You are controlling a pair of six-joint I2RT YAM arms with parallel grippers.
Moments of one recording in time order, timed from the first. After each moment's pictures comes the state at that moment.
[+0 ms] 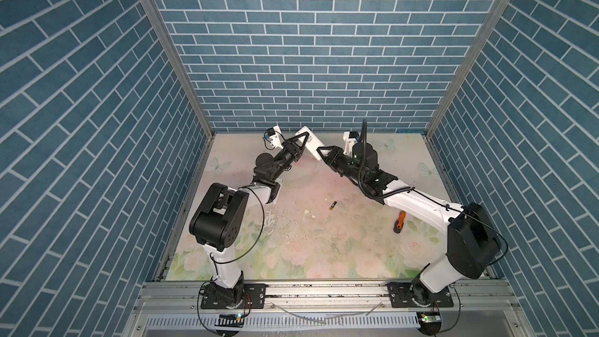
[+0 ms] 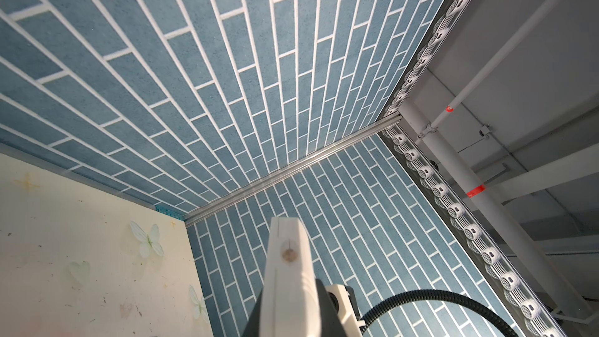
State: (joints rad) left arm -0.36 1.82 0.94 1.27 0.41 -1.39; right arm 0.71 1.59 1.14 0.25 -0.16 1.07
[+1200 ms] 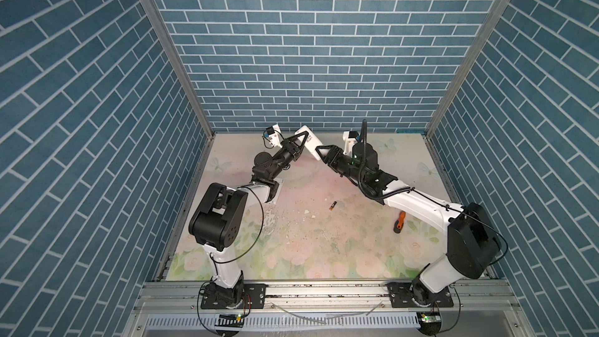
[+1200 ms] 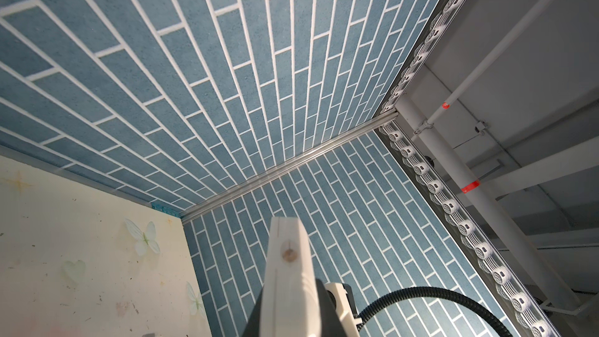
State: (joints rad) left arm -0.34 1.82 0.95 1.27 0.44 -1.40; right arm 0.71 1.58 1.14 0.25 -0.16 1.05
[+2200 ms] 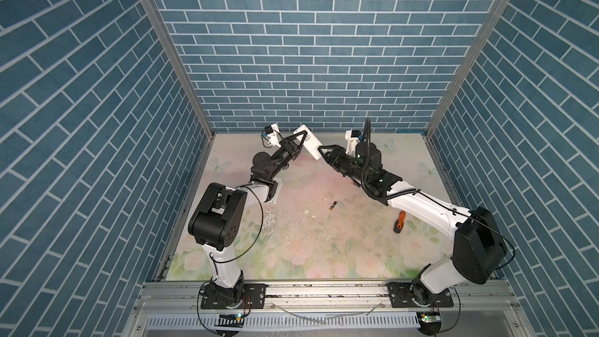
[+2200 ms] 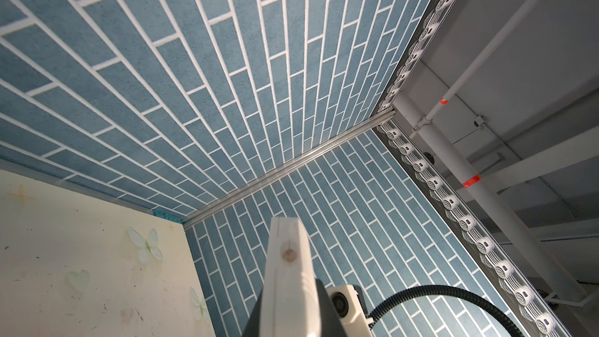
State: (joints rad) left arm -0.33 1.82 0.95 1.29 0.45 -1.38; right arm 0.71 1.54 1.14 0.22 -0.17 1.05
